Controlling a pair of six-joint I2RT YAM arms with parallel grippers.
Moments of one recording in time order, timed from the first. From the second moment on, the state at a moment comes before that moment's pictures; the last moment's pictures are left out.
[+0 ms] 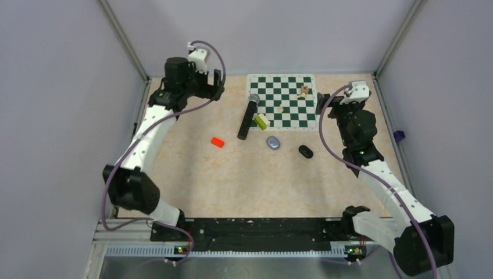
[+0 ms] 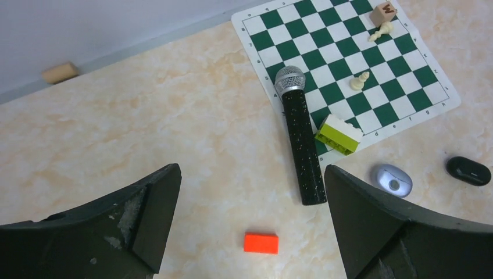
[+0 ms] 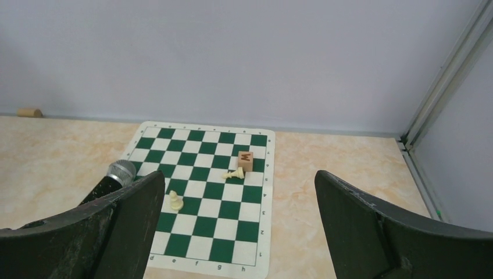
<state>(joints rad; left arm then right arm) -0.25 1.60 1.57 -0.42 0.22 0.03 0.27 1.01 0.71 0.41 0.18 -0.03</state>
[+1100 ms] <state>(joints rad) 0.22 0.54 0.97 -0.55 0.42 0.12 0.27 0.41 0.86 -0.42 0.04 -0.16</state>
